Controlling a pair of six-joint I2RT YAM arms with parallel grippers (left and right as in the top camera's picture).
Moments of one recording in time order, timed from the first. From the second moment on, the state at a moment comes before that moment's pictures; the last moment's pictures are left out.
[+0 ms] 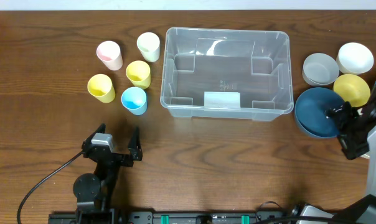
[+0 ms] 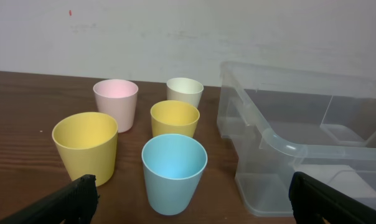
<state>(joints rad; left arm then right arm) 0.03 0.01 0.02 -0.10 0.22 -0.15 -0.49 1.40 1.04 -1.01 -0.05 0.71</state>
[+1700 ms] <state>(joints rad) 0.03 0.01 0.02 -0.10 0.21 -0.15 -0.49 1.61 0.98 -0.91 -0.04 0.80</state>
